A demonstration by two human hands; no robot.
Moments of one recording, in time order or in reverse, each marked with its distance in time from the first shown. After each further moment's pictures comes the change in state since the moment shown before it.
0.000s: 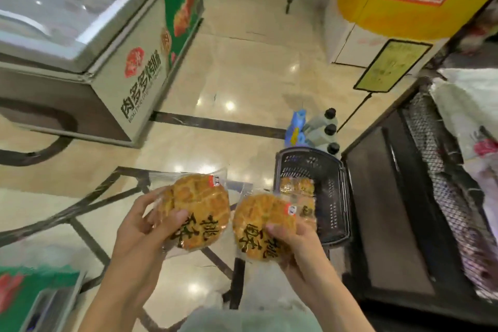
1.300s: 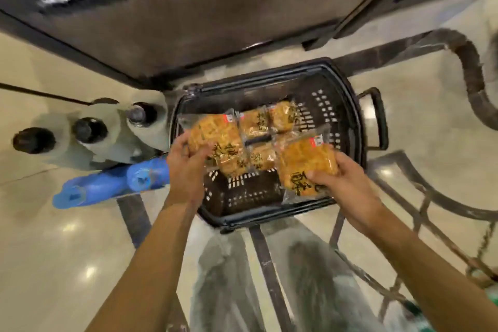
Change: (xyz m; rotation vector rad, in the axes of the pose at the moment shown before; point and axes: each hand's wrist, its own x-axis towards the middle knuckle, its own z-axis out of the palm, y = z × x) left_hand 0.563 -0.435 0.529 1.293 -1.356 -0.506; right_hand 0.447 -0.026 -0.212 1.016 1.402 -0.028
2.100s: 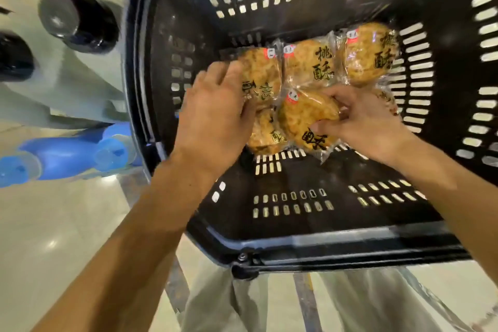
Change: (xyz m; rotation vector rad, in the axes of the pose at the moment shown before) left_hand 0.124 -0.107 0.008 1.391 -0.124 0.667; right_hand 0.244 0.122 0.082 -0.554 -0.333 -0.224
